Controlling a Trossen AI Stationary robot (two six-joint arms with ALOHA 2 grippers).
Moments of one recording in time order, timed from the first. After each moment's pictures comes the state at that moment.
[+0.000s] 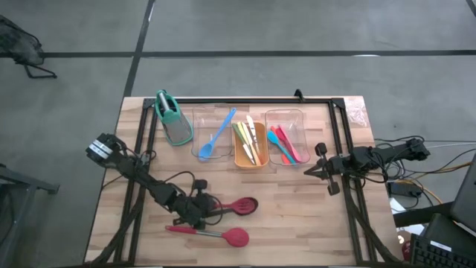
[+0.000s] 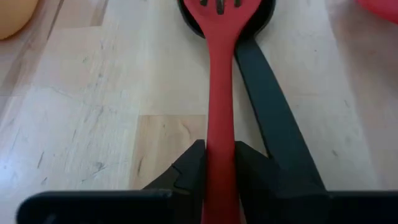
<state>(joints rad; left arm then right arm) -0.59 1.65 0.65 0.12 -0.45 -0.44 0.25 0.02 0.03 -0.04 0.05 -0.03</state>
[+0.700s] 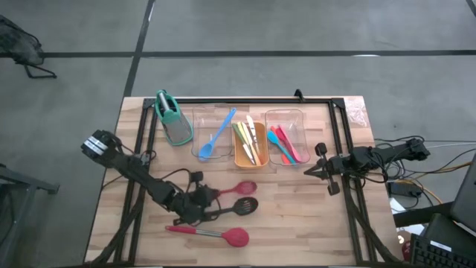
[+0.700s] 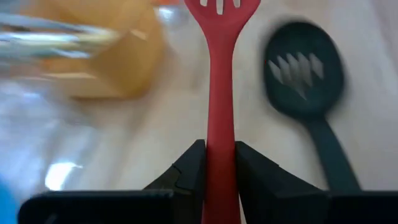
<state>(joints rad) -0.59 1.57 0.68 0.08 -0.75 -0.44 0.26 0.02 0.03 -0.04 0.05 -0.03</state>
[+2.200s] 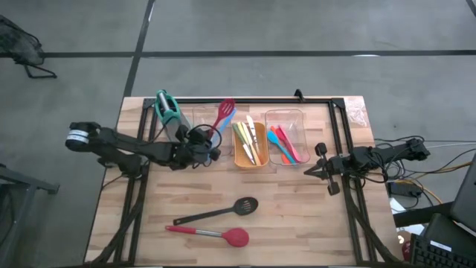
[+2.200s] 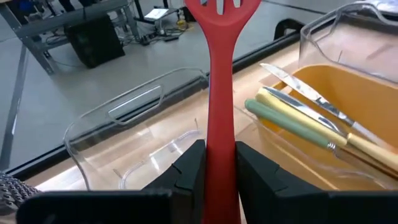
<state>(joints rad) -0.05 1.31 0.68 -0.04 -0.96 -0.51 0.25 0.02 0.03 -0.04 0.05 -0.03</state>
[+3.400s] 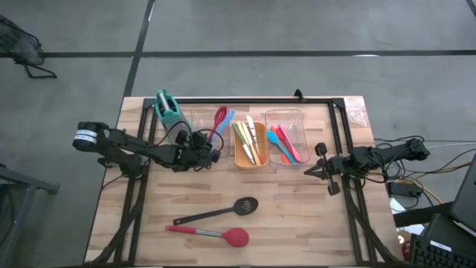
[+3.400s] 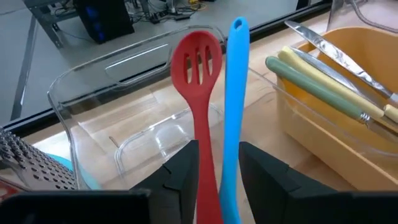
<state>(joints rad) -0.05 1.40 0.64 -0.05 -0.95 -0.68 0.25 0.02 0.03 -0.04 0.05 -0.03</state>
